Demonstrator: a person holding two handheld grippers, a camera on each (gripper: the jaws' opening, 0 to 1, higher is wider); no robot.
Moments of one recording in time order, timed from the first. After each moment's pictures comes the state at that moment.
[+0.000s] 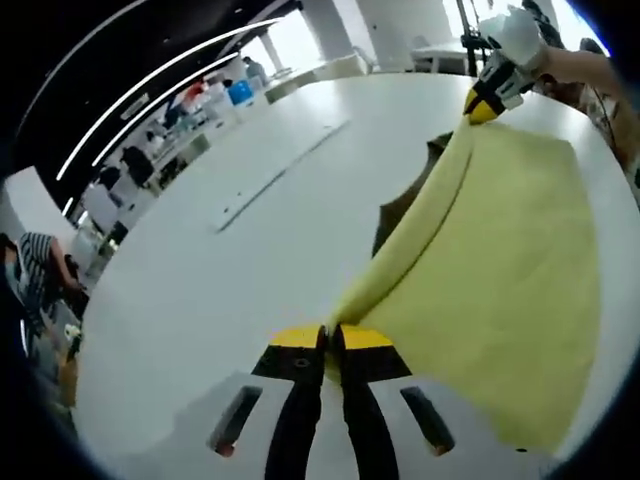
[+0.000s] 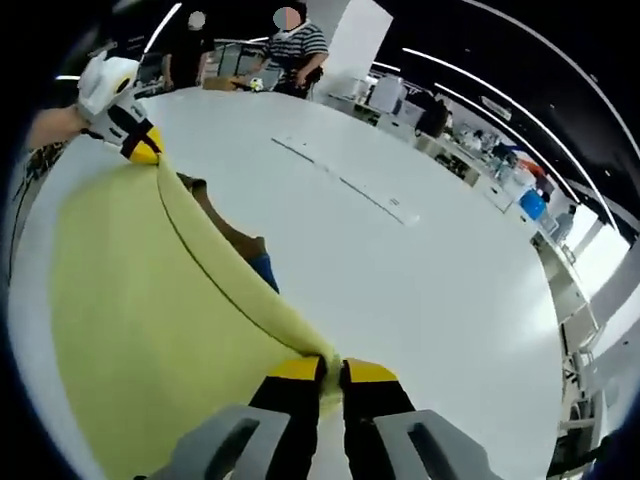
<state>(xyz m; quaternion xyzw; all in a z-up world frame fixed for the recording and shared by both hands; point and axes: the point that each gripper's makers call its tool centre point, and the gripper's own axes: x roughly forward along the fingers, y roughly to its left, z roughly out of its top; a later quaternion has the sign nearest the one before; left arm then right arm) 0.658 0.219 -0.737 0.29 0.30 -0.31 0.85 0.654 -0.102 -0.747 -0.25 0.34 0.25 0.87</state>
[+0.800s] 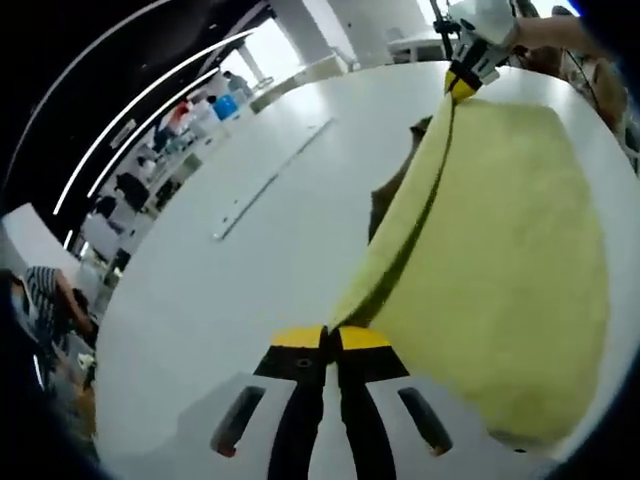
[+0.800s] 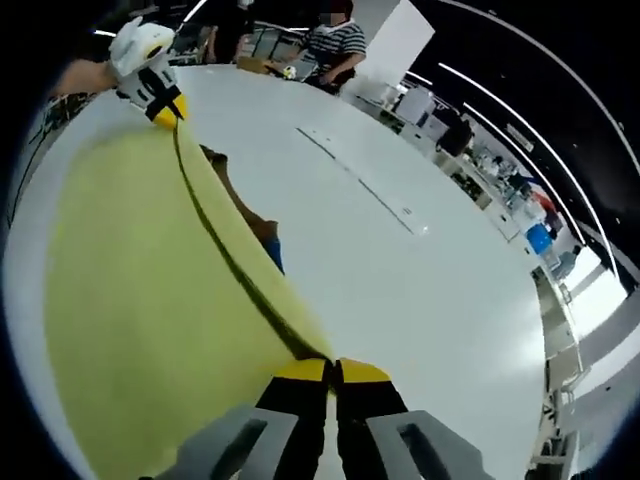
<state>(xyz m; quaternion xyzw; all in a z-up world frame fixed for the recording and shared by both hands) 0.658 0.225 -0.736 0.32 0.27 -0.32 0.85 0.657 -0.105 -0.745 -0.29 0.32 0.26 0.87</state>
